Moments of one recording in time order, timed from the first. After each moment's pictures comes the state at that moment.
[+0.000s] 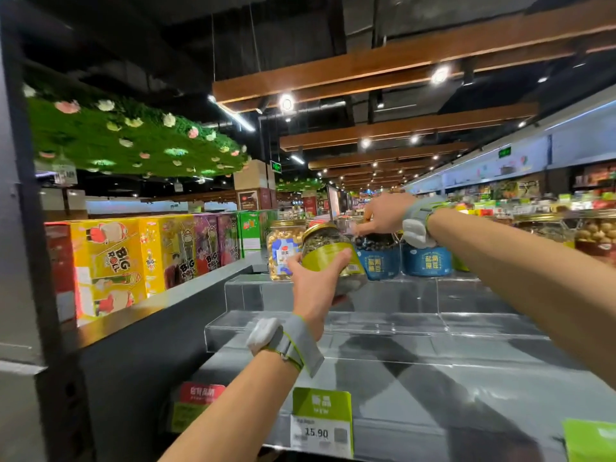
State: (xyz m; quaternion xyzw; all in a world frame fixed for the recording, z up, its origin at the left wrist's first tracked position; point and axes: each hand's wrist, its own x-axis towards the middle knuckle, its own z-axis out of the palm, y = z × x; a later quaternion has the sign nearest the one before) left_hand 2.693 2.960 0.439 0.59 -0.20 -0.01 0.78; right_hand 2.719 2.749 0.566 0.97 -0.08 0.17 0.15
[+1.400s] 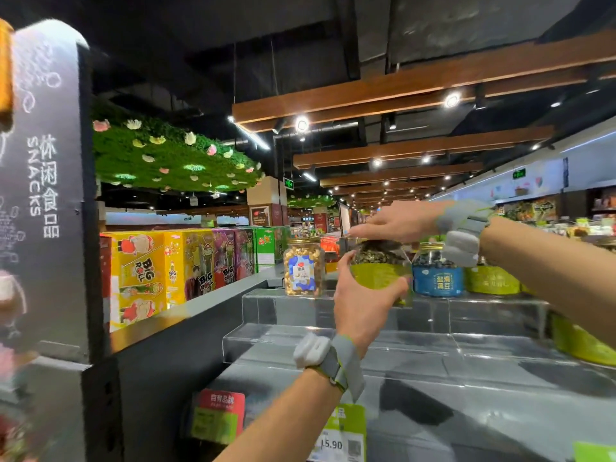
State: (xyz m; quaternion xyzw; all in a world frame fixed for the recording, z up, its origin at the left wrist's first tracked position) left_hand 2.658 2.942 0.439 0.67 -0.30 0.12 0.67; right_hand 2.633 2.821 0.594 0.99 0.02 0.13 0.06
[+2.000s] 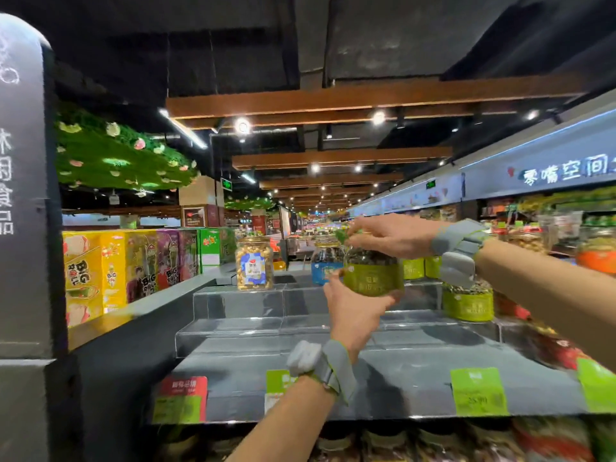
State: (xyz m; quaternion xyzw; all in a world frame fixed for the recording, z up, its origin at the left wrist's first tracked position) left_hand 2.590 2.916 0.419 0.65 -0.34 0.08 0.67; right_hand 2.510 2.817 0.564 0.98 -0.01 0.21 0.03
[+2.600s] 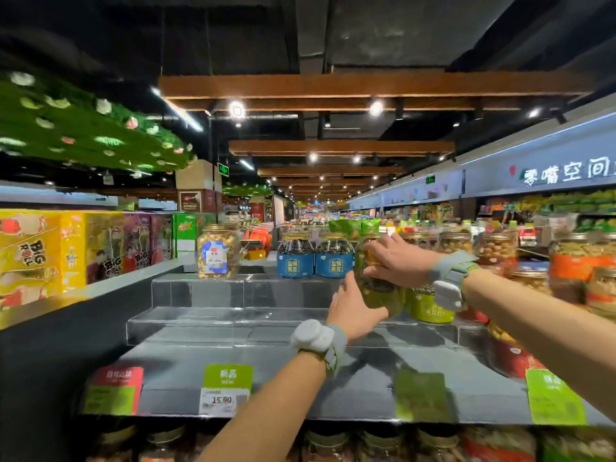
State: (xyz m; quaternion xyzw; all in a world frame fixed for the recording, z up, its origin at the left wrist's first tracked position) left_hand 2.565 2.838 0.408 0.80 -0.42 0.00 0.43; right_hand 2.494 2.701 0.502 0.97 -0.10 0.16 0.16
